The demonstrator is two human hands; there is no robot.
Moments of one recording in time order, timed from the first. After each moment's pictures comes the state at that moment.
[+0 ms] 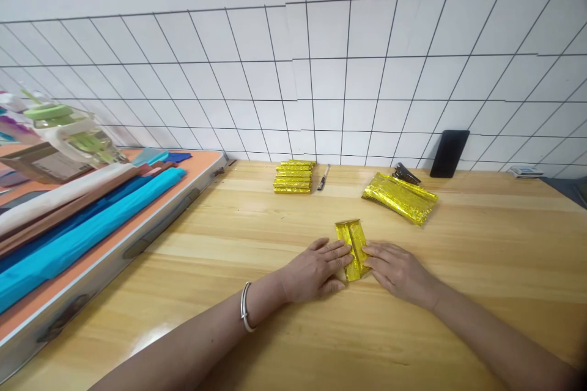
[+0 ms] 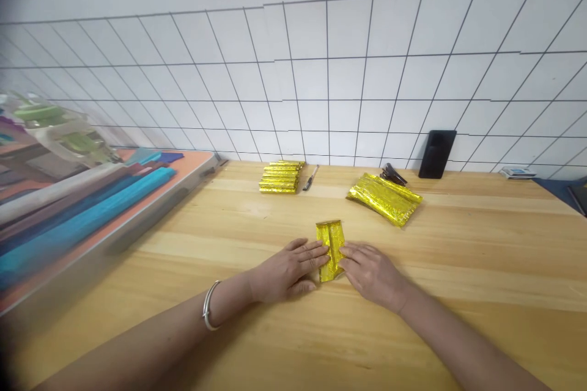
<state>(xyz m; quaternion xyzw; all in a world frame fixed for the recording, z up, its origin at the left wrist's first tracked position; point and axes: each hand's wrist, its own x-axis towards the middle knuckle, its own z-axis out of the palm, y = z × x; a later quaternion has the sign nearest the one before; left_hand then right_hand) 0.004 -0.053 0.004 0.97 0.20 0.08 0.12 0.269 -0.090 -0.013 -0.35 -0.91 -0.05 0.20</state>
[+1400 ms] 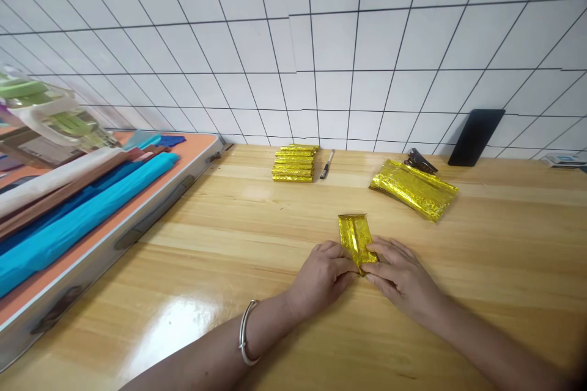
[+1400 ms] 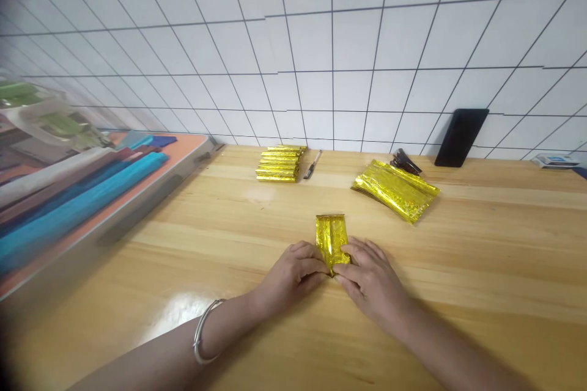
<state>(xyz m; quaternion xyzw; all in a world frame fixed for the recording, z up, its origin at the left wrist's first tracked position) 0.032 -0.071 -0.011 0.89 0.33 0.25 0.22 0.252 -0.098 -0.013 -0.44 -0.87 0.05 0.20</state>
